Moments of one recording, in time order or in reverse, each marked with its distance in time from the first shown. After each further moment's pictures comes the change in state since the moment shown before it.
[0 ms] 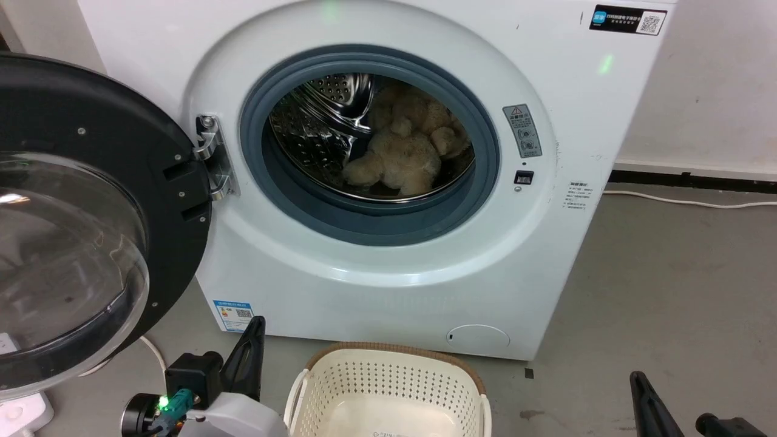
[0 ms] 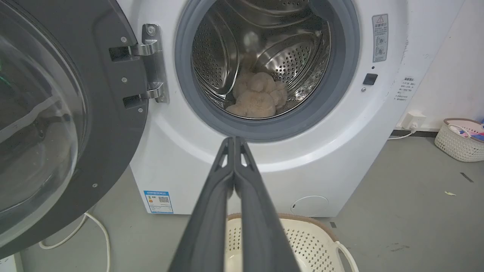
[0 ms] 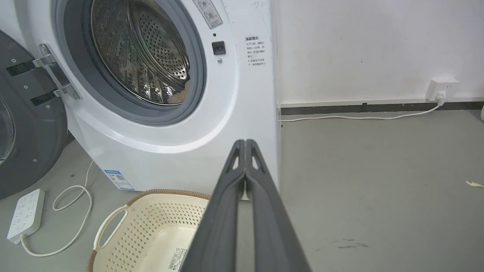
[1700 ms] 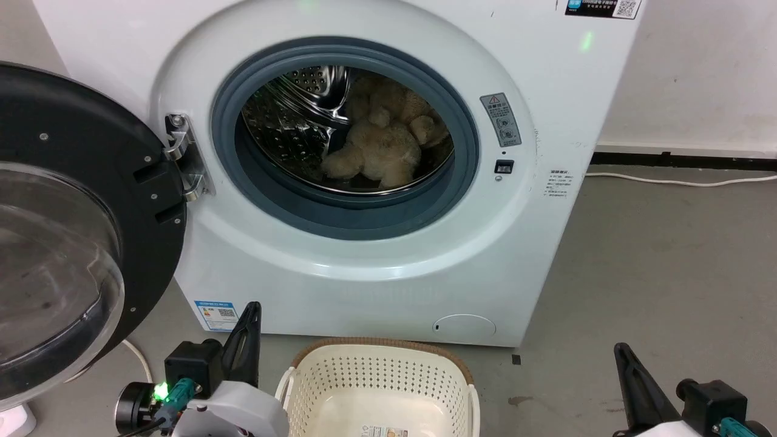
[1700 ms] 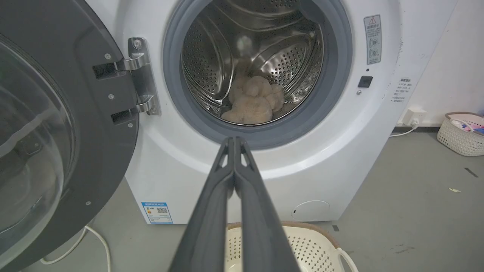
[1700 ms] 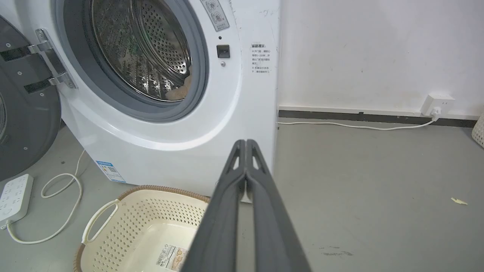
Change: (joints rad) left arm 0.022 -0.095 0.130 -0.081 0.162 -0.044 0.081; right arm -0.050 0.000 0.026 -0.075 -0.077 0.000 0.108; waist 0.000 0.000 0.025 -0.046
